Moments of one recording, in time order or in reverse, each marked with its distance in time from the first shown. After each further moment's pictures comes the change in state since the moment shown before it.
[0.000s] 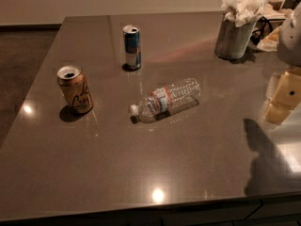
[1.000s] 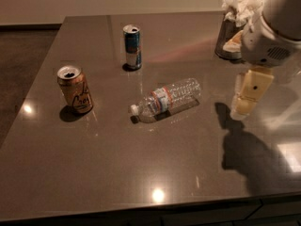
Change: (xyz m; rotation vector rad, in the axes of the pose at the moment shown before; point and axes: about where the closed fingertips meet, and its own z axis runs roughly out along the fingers) arm -0.040 -0.024 0.044 -0.051 -0.068 -0.129
